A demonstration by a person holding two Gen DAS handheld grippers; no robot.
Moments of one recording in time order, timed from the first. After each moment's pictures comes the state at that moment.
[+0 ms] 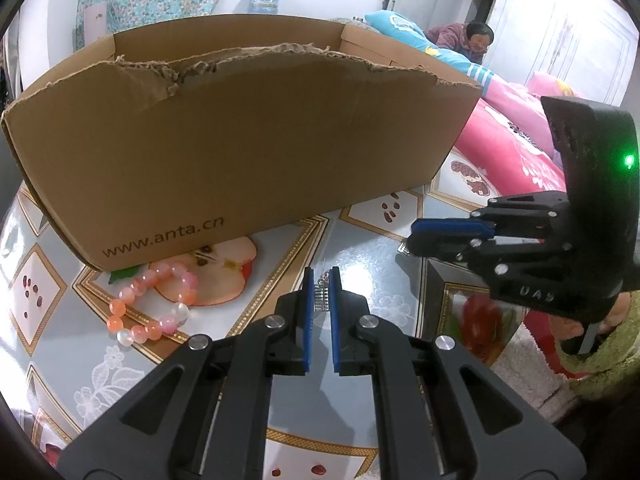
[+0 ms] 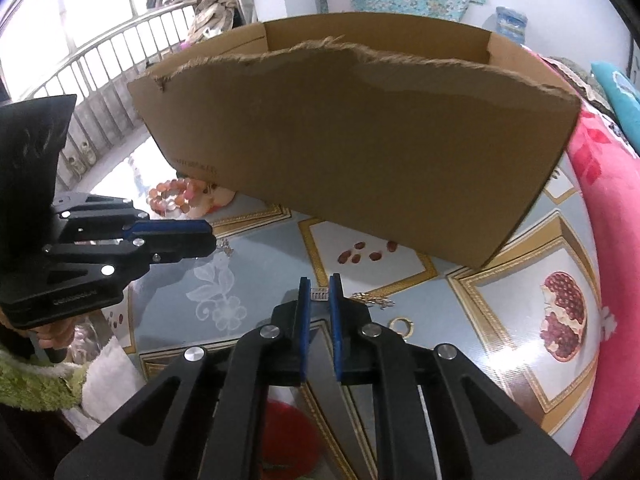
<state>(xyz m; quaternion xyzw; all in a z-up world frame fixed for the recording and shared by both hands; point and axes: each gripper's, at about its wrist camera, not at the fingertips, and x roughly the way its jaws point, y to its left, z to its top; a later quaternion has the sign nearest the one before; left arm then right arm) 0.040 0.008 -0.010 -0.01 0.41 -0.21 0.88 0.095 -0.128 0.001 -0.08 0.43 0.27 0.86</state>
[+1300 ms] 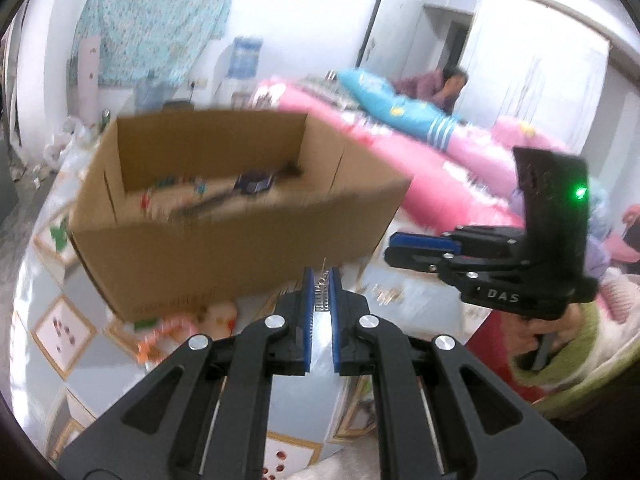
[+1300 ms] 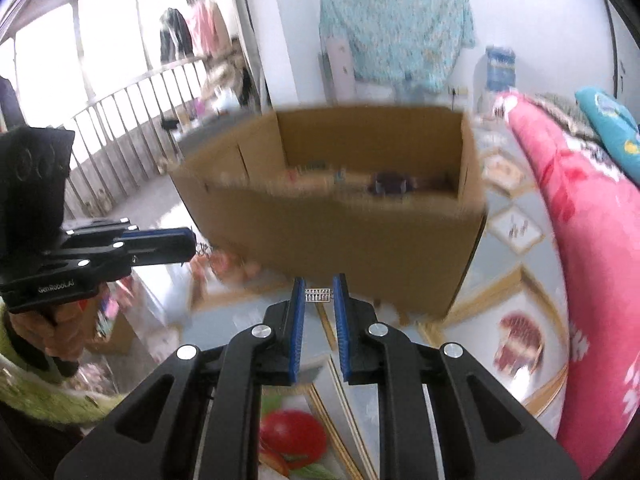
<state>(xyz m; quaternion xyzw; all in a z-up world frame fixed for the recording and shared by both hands) 0.009 0.018 0.067 -0.05 0.32 -0.26 0.91 0.070 -0.168 0.072 -0.02 0.33 0.29 0.90</state>
